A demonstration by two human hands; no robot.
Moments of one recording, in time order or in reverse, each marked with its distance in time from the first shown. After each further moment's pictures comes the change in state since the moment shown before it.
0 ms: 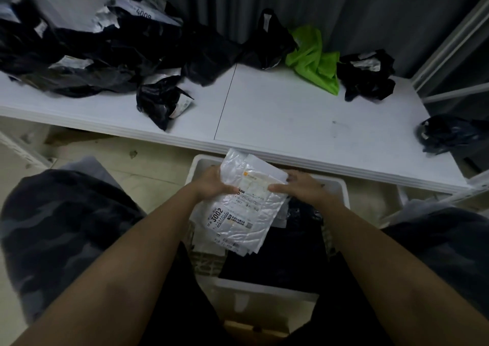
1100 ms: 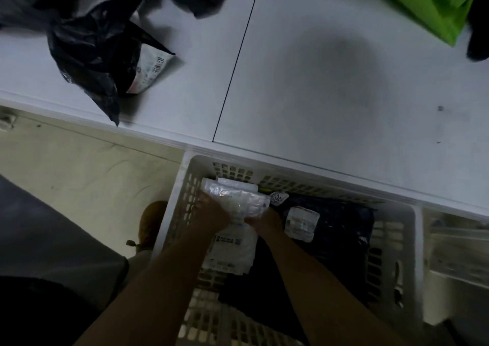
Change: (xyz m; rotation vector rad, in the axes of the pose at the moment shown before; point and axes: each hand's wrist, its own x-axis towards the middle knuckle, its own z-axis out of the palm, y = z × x) left_hand 0.128 -0.144 0.083 0.215 0.167 -0.731; right_hand 0.164 0.128 0.148 -0.064 -0.063 0.523
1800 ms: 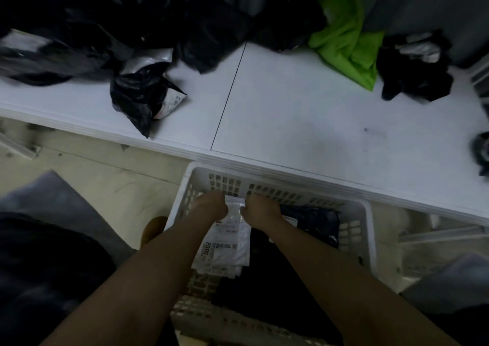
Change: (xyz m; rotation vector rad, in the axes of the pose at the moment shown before) left_hand -0.079 0.042 -0.077 0.467 -0.114 0.385; right_hand -0.091 -0.059 -0.048 -0.792 0.125 -0.454
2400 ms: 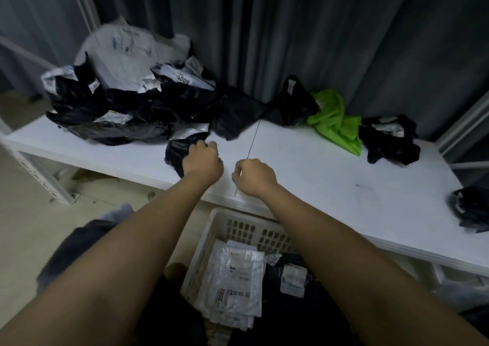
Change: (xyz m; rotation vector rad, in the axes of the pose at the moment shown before) left_hand -0.106 -0.018 -0.178 -0.019 0.818 0.054; right_hand -0.057 -0.132 -0.160 -0.102 0.449 -0.262
